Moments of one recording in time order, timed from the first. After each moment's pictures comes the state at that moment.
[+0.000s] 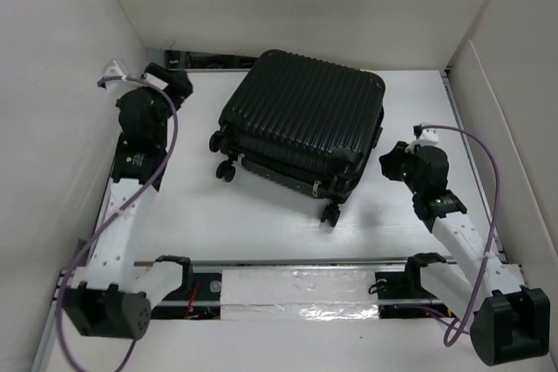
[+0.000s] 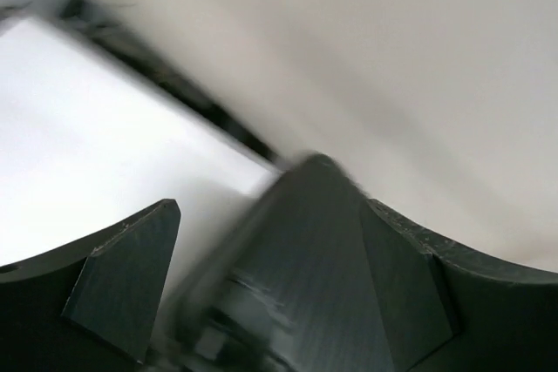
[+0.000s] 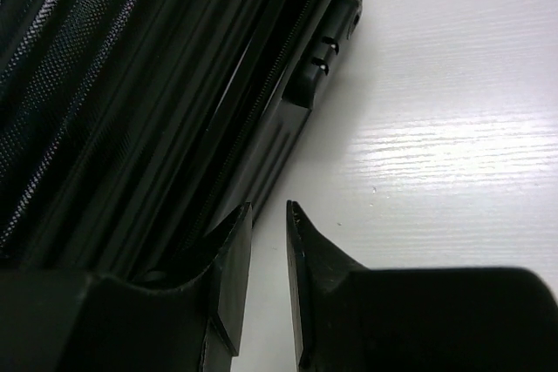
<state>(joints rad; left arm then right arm) -0.28 1.03 1.11 -0.11 -0.29 -0.71 0.16 0.86 0.51 -0.02 -0.01 0.34</state>
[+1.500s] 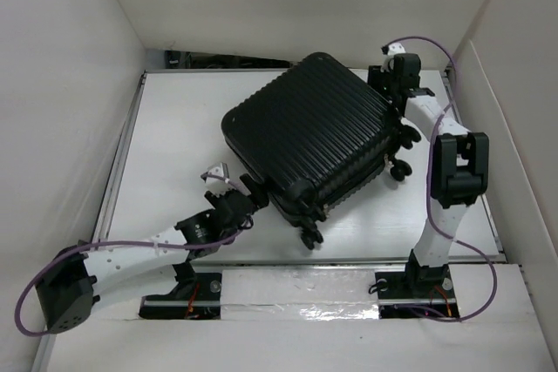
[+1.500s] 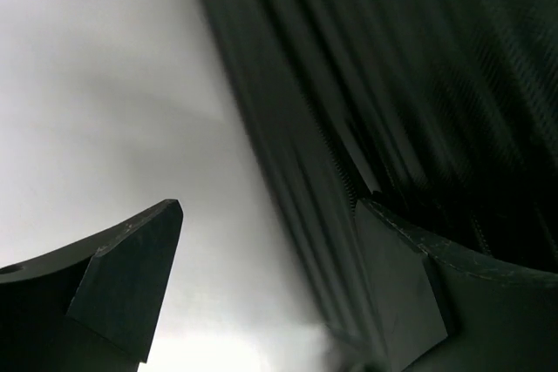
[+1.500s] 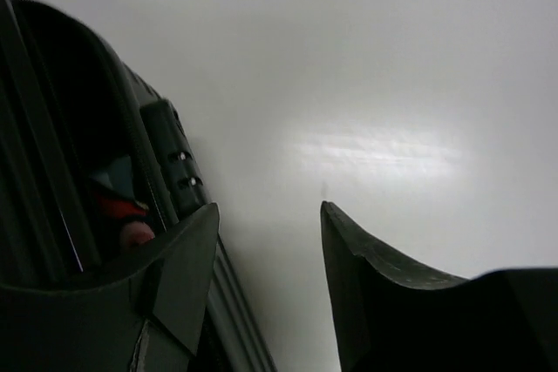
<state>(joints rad) -0.93 0.92 0.38 -0.04 -0.71 -1.04 0.06 1.91 1.49 -0.13 -0.11 0.05</state>
